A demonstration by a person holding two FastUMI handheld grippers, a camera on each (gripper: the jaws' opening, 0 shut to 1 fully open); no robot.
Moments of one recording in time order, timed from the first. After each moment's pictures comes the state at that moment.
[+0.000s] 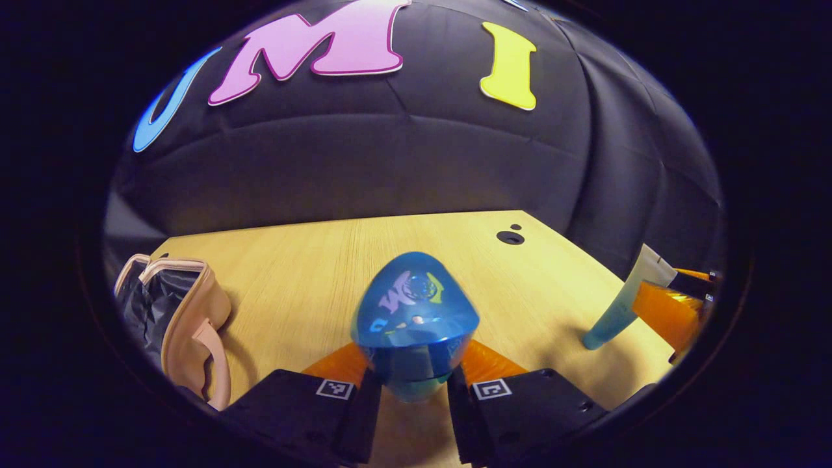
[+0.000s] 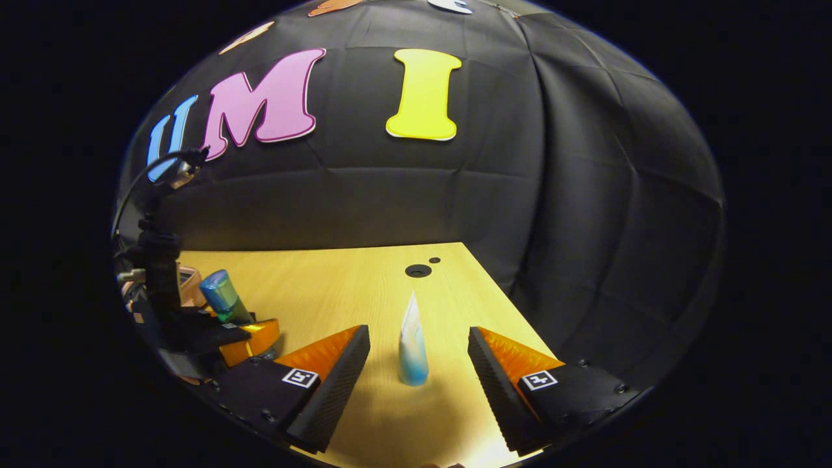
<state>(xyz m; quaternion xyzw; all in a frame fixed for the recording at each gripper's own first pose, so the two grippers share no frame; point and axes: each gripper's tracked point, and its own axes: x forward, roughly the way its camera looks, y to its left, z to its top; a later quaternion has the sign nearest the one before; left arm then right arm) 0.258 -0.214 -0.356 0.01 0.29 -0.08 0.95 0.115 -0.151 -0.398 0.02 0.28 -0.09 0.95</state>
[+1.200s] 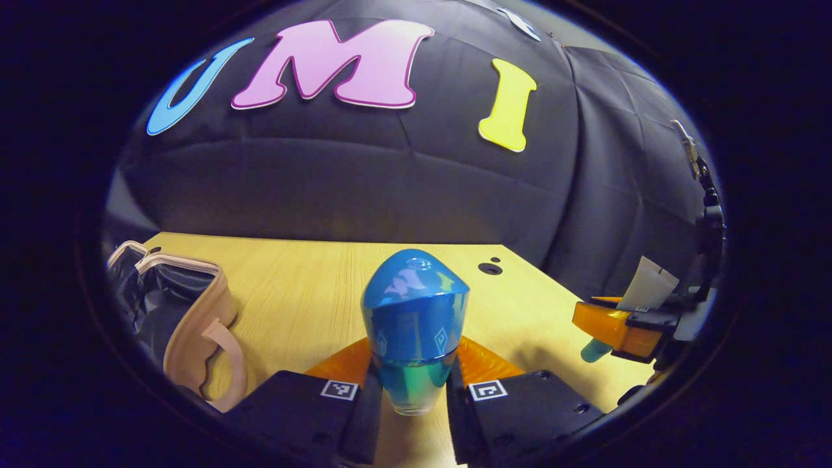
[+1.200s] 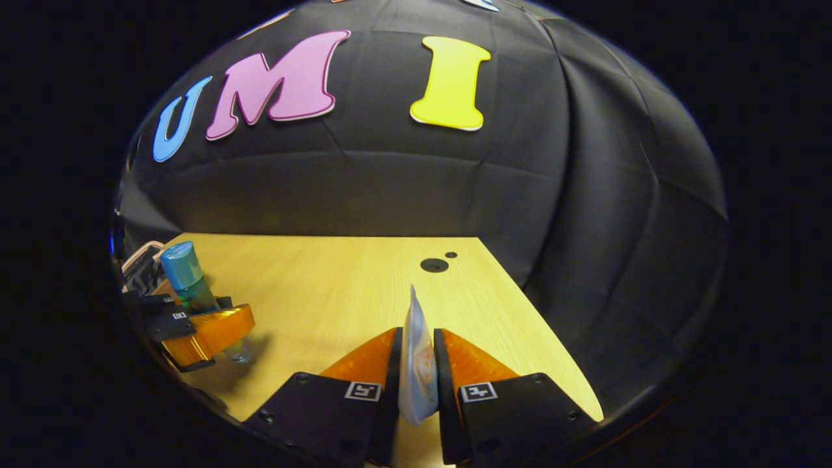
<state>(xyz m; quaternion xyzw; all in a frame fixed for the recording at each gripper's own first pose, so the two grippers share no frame) 0.236 -0.192 -0.304 -0.05 0.21 -0.13 0.97 0.121 -0.111 -0.395 0.01 0.30 -0.05 0.95</state>
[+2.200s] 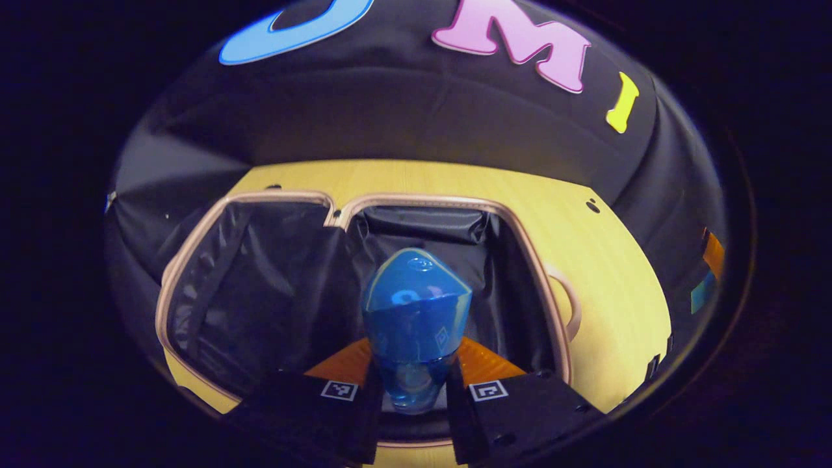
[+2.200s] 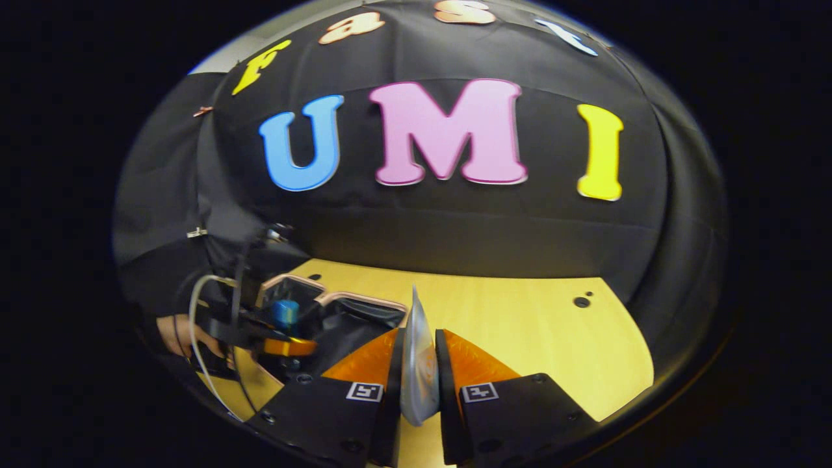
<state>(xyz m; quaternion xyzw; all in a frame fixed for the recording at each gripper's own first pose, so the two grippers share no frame) 0.157 0.156 -0.338 -0.06 0.48 -0.05 0.87 0.086 0.229 -0.244 0.05 0.27 0.16 0.95</state>
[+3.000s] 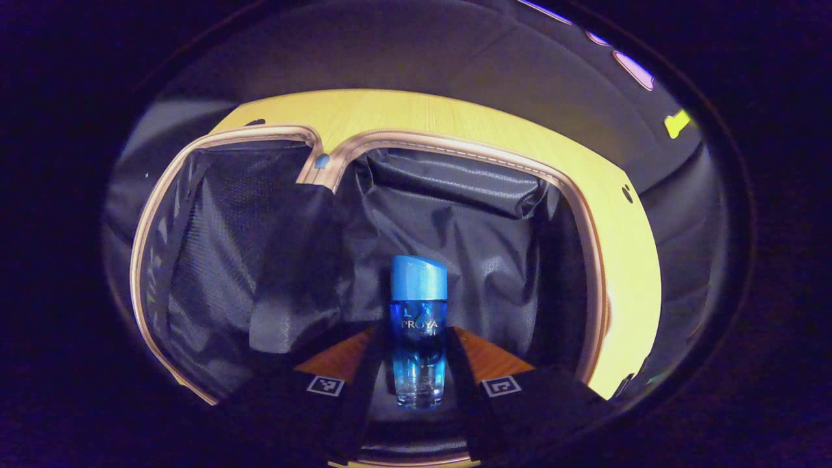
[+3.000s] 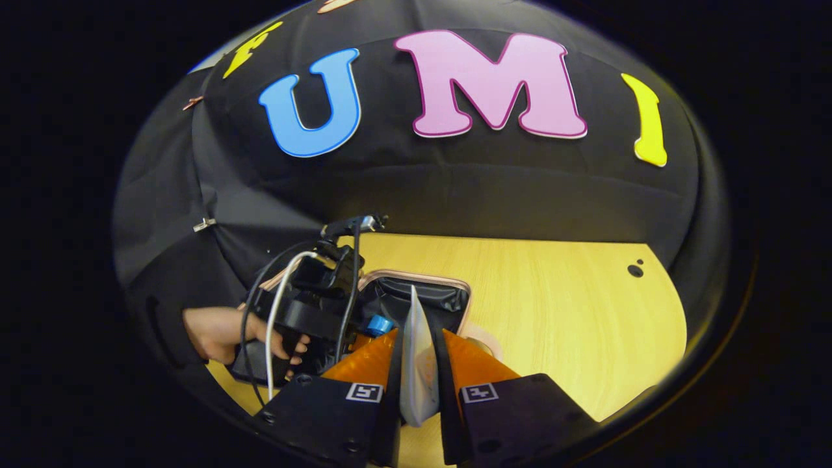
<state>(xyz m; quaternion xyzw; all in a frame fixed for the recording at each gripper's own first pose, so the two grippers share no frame) 0.193 0.150 -0.354 -0.08 0.56 -0.02 0.82 0.100 0.297 -0.289 0.09 0.39 0.17 0.90</state>
